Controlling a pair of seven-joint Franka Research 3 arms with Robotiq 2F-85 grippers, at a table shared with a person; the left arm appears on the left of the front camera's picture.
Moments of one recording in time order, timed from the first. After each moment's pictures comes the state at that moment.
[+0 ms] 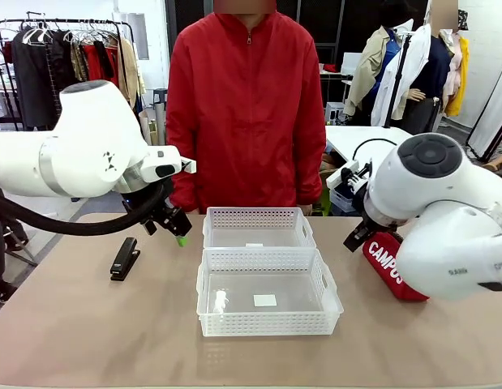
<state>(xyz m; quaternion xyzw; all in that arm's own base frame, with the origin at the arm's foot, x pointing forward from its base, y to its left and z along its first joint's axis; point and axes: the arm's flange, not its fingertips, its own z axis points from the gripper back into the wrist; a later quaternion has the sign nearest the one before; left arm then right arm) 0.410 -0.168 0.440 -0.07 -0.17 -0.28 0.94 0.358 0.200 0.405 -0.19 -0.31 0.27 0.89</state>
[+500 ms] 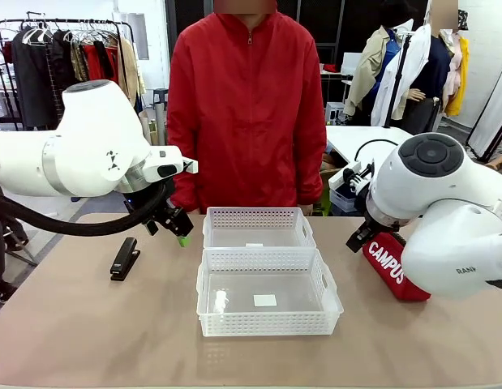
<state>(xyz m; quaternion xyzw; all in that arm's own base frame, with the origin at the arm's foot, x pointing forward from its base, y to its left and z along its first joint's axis) 0.407 -0.174 0.439 -0.07 -0.17 -0.29 0.94 0.363 0.188 0.408 -0.18 -0.30 0.27 0.89</state>
